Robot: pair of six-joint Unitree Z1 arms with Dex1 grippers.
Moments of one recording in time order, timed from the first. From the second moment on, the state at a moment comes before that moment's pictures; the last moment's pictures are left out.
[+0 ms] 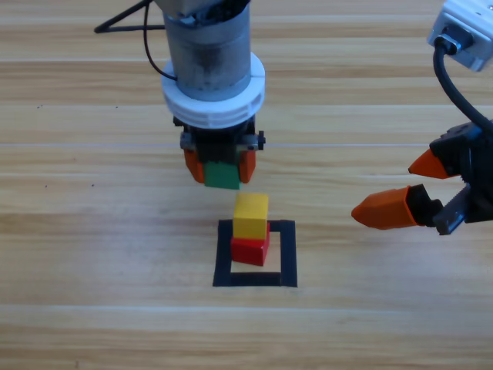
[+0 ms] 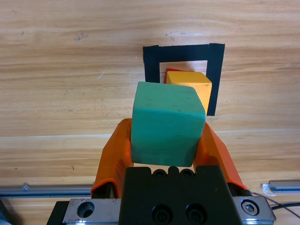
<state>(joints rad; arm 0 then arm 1) -0.84 2.20 -2.10 1.38 0.10 -0.89 0.97 1.47 -0.89 0.22 -0.01 0.18</state>
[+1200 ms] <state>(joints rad) -0.89 2.25 -2.14 1.38 0.09 -0.93 0.97 1.47 -0.89 0.22 -0.01 0.18</state>
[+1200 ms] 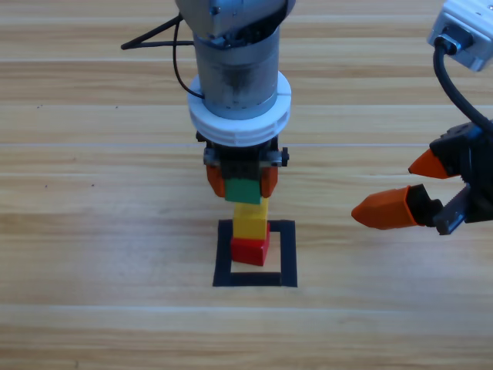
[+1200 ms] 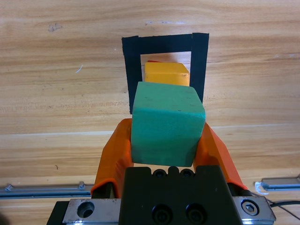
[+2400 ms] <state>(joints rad) -0.90 2.29 -2.15 1.38 0.09 -0.95 0.97 1.47 -0.89 0.22 -0.01 0.18</state>
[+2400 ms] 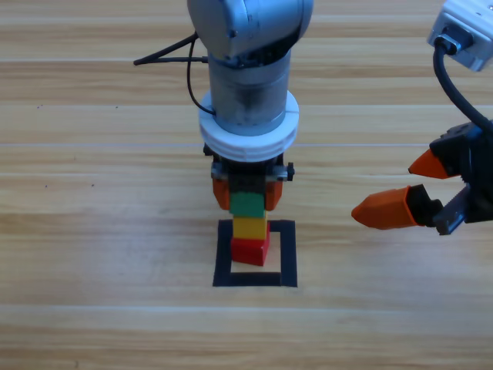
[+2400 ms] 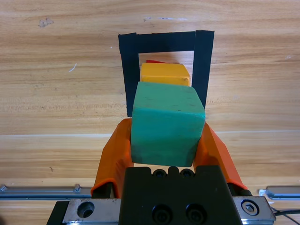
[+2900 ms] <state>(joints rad) -0.90 2.29 -2.15 1.38 0.09 -0.95 0.97 1.47 -0.89 0.22 -0.01 0.18</state>
